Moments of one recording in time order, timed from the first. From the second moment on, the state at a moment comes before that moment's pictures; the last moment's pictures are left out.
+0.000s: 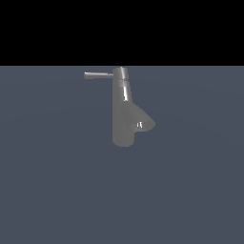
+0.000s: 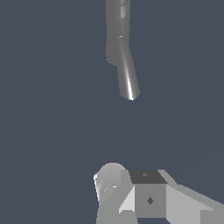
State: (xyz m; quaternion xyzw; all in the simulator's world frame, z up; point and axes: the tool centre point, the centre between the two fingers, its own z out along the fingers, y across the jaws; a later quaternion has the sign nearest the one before) arm -0.253 0.001 0.465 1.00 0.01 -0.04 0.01
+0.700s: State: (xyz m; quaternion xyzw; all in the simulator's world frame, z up) arm -0.227 0.005 0.462 1.00 -0.03 -0.04 -0.01
